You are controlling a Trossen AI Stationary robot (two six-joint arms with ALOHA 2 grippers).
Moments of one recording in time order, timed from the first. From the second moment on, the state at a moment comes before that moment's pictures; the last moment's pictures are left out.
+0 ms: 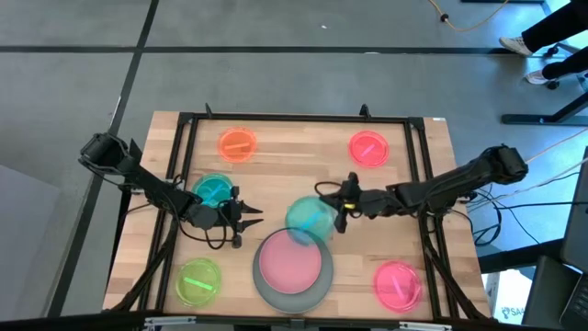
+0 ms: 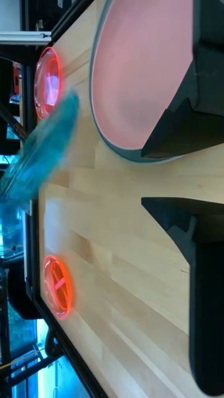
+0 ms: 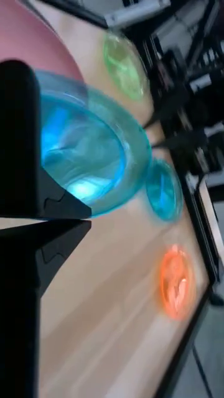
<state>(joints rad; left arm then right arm) -0.47 1.27 0.32 0.58 -0.61 -0.18 0.28 1.30 0.67 0.20 0.45 0.41</state>
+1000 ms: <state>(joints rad) -0.47 1.27 0.32 0.60 -0.62 -0.18 0.31 1.79 0.79 0.60 0.09 0.36</state>
